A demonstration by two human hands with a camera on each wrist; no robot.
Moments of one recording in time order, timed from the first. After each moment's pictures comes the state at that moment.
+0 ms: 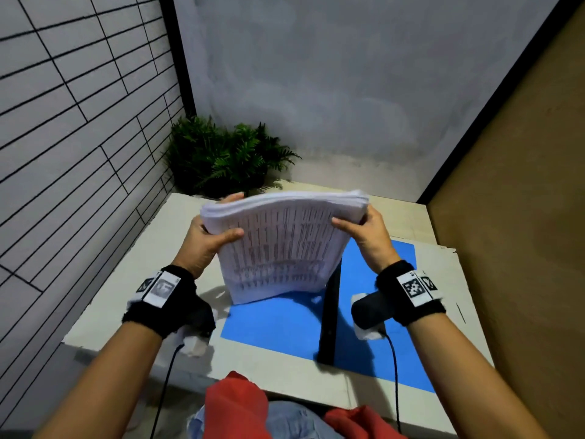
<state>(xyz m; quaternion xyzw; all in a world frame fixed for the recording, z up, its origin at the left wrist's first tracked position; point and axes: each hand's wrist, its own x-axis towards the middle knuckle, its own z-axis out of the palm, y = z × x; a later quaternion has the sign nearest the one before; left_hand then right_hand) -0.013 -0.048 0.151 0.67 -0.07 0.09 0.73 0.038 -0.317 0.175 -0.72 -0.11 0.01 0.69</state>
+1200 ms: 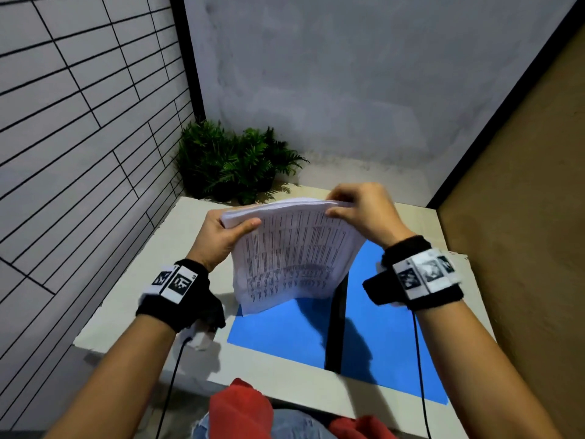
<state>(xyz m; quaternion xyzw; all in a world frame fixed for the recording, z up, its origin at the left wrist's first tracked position) 0.000 -0.058 0.166 0.73 -0.06 0.12 0.67 0.049 -0.292 0.236 -0.93 -0.21 -0.03 0.29</state>
